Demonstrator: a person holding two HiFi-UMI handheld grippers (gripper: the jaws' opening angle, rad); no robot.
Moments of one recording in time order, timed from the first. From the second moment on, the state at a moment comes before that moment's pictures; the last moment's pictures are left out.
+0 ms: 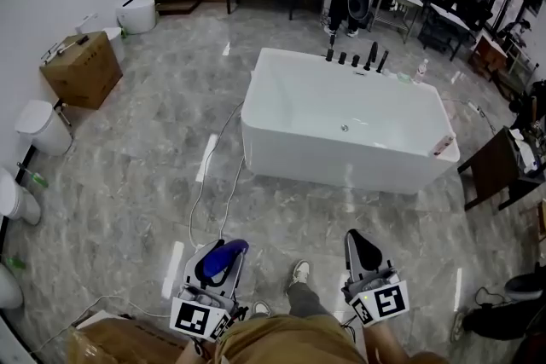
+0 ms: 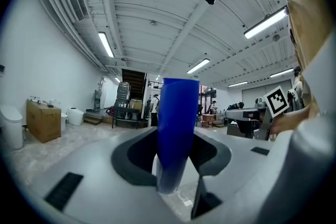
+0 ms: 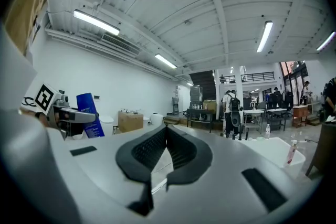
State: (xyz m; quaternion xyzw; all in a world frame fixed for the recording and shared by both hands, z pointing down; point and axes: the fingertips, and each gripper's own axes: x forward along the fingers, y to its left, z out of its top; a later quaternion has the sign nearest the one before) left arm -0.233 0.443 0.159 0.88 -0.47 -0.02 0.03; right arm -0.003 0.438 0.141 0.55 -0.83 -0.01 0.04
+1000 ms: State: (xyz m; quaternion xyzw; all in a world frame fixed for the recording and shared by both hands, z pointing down) left arm -0.140 0.192 0.139 0.83 -0.55 -0.01 0.03; right arm 0.109 0.160 0.150 0.49 -0.87 0.02 0.01
